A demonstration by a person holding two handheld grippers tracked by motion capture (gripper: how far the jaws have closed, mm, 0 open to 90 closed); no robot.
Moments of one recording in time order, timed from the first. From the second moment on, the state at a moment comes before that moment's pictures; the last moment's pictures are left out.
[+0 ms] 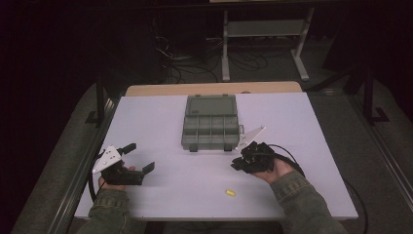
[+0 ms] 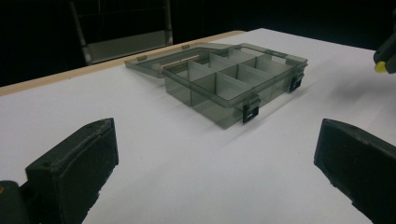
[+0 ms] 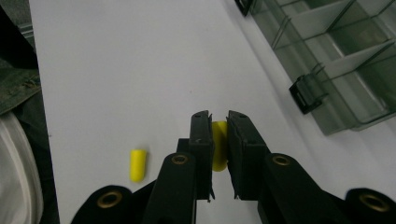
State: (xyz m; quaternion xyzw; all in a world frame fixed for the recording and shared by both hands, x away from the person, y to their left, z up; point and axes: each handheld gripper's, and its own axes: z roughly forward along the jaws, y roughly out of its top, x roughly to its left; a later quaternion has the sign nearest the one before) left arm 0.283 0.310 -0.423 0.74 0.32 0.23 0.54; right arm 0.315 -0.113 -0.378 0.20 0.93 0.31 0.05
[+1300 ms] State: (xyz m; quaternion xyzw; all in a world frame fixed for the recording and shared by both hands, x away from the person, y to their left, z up) left arm 0.283 0.311 -0.422 0.74 0.32 0.23 0.55; right arm 0.382 -0.083 -0.343 0.20 0.92 0.32 0.05
